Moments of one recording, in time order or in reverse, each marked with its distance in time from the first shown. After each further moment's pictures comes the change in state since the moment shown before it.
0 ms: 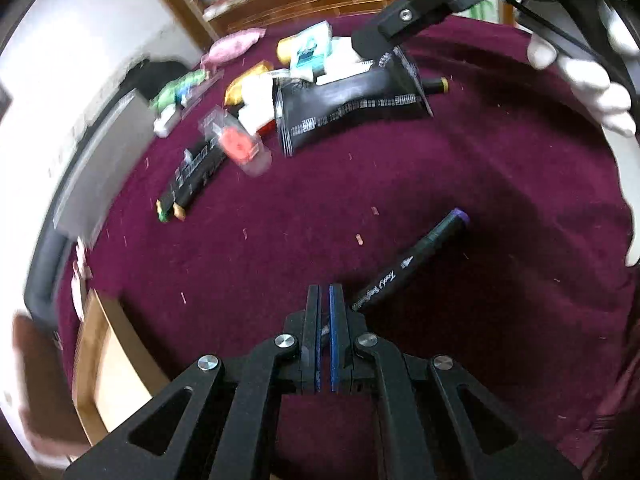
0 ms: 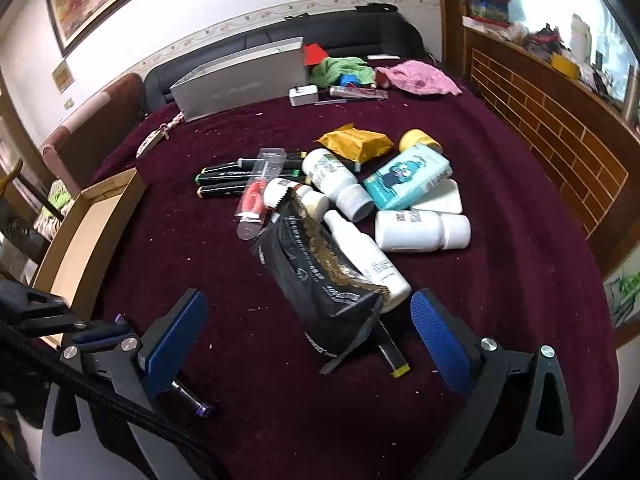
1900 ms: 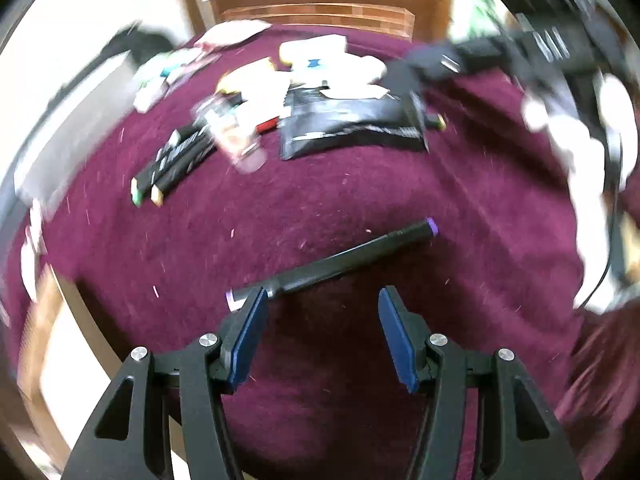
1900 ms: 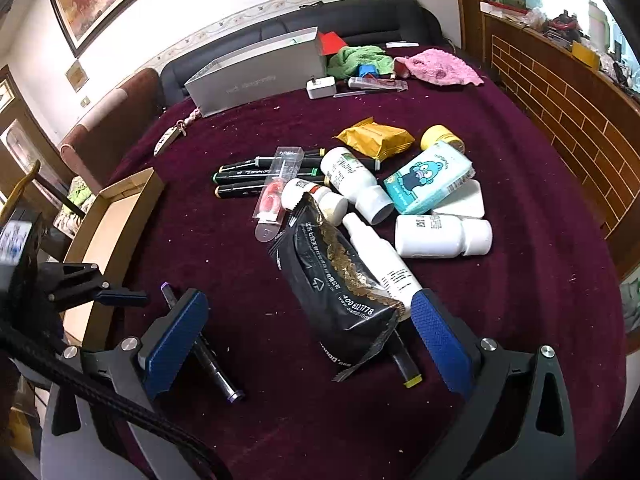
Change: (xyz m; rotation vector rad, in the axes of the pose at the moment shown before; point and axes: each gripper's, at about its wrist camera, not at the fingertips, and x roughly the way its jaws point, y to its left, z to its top) left arm 0.001 0.039 0.002 -0.071 -0.013 -0.180; right arm 0.010 -0.001 0.012 -0.019 0.052 0.098
